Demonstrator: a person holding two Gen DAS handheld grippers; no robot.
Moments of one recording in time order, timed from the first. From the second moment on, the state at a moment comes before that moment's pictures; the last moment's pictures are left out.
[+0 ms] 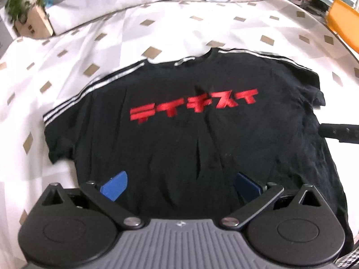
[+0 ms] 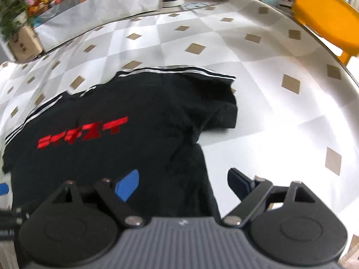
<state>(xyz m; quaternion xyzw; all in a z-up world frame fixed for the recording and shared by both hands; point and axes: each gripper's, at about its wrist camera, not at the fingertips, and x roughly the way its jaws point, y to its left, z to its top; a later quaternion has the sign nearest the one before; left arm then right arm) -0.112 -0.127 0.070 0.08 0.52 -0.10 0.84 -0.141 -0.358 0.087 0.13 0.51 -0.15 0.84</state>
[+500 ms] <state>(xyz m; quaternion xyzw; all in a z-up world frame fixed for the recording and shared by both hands) -0.096 -0.111 0.080 -0.02 0.52 -0.09 0.85 -0.119 -0.362 0.083 0.11 0.48 -0.20 0.85</state>
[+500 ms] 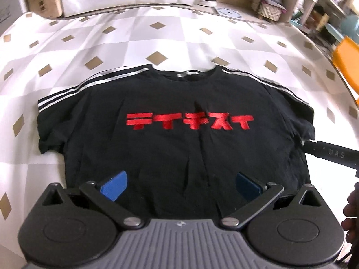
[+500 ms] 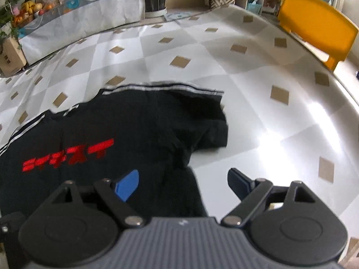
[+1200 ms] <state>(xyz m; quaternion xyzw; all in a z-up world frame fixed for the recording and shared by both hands) -0.090 -0.110 0.072 -0.02 0.53 -0.07 0.85 -0.096 -0.391 0.069 0.13 0.47 -0.24 0.84</state>
